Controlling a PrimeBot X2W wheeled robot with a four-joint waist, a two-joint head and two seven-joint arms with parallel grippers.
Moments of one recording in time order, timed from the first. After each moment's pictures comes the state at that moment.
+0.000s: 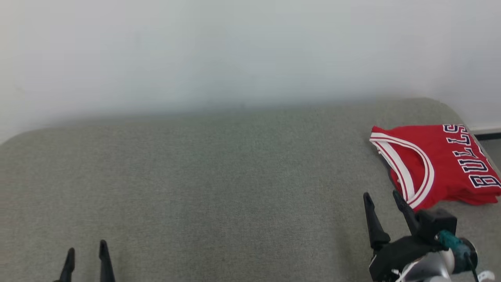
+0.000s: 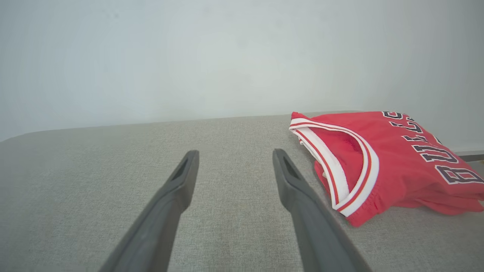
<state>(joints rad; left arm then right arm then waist) 0.04 0.15 0.06 0.22 -0.35 0.00 -0.25 -0.11 -0.05 -0.04 0.16 0.10 0.13 0.04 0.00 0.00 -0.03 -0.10</state>
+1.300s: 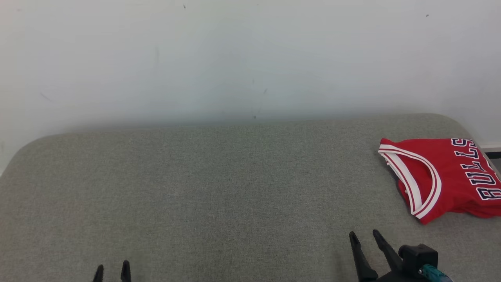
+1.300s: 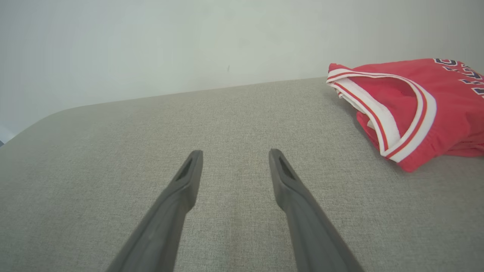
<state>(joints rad) 0.10 0.11 0.04 0.24 -0.29 -0.11 -0.26 0.00 -0.05 0.04 0.24 0.18 0.13 -0.04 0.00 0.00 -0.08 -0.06</state>
